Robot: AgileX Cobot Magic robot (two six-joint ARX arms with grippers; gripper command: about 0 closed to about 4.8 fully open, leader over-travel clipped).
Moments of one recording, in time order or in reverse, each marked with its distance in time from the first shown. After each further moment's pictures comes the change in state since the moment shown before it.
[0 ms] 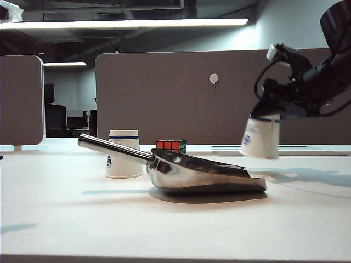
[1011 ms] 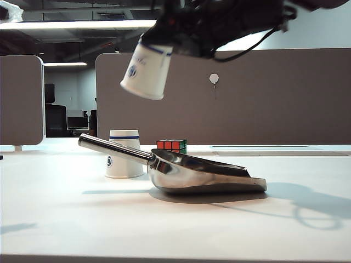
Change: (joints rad) left arm 0.000 0.000 0.000 0.000 0.000 0.000; right arm 0.452 -0.018 0.134 0.180 -0.012 -0.018
